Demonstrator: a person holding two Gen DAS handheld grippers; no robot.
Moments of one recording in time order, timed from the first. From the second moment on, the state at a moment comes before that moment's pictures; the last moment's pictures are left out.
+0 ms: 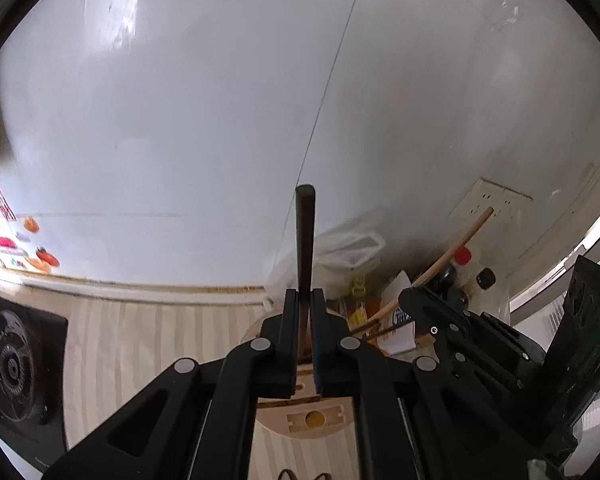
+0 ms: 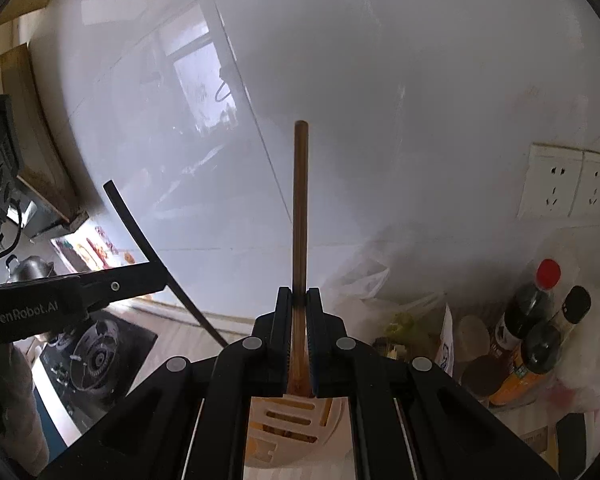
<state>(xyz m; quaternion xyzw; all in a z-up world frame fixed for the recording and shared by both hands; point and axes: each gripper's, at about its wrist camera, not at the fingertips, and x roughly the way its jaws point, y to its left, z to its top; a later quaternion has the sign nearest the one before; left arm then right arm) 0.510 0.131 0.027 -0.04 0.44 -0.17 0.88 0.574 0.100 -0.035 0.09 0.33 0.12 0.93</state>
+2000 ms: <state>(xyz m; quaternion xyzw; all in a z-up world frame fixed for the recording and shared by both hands) 0.342 0.013 -0.267 0.09 0.65 -0.09 0.75 0.345 -0.115 -0.284 0.21 0.60 0.01 0.78</state>
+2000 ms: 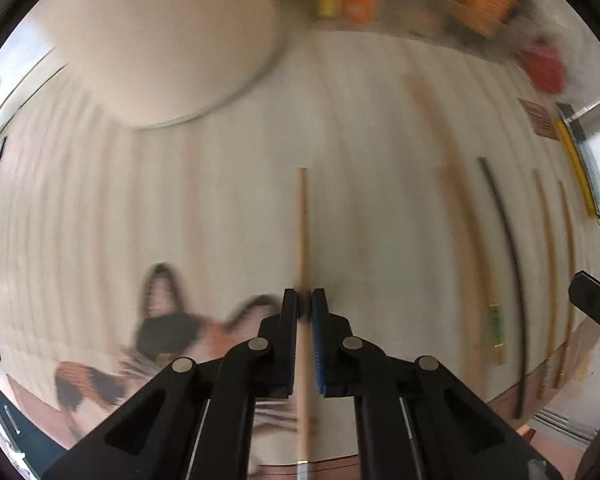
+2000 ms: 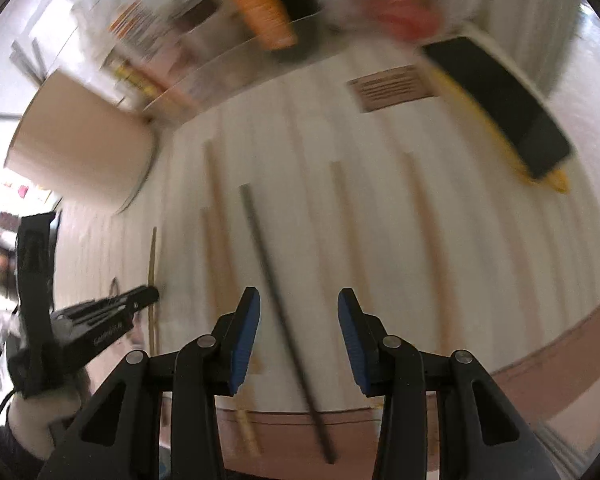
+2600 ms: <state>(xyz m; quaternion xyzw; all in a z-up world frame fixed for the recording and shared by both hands) 0.347 0.127 -0.259 0.02 0.67 -0.07 0.74 0.394 0.000 -0.331 0.09 0.69 0.06 0.71</state>
